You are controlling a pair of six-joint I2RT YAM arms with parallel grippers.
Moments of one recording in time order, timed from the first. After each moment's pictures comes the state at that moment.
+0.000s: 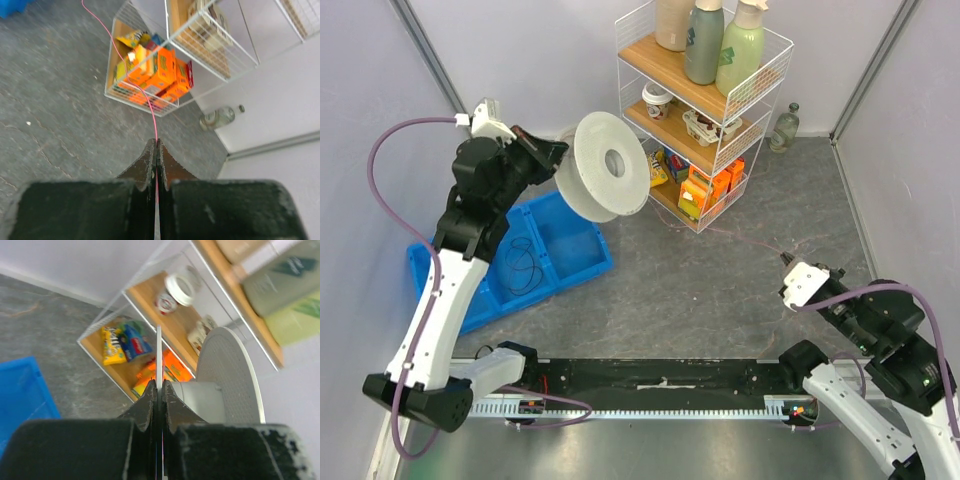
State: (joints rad) left arm -0.27 1.07 1.34 -0.36 0.09 -0.70; right arm 0.54 0.34 0.96 -0.80 -0.02 -0.71
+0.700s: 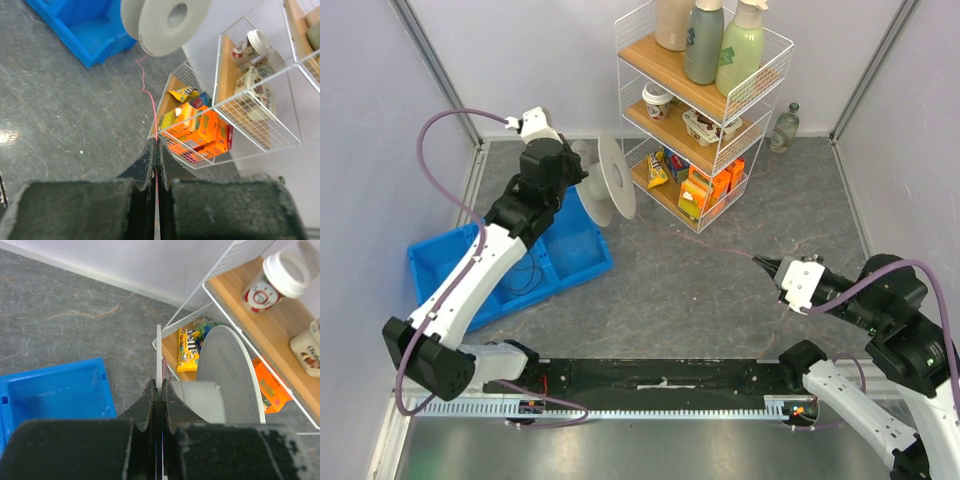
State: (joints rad) left arm -0.46 1.25 1.31 -0.32 -0.42 -0.53; right arm 0.52 0.50 1.13 -0.81 -0.41 -0.70
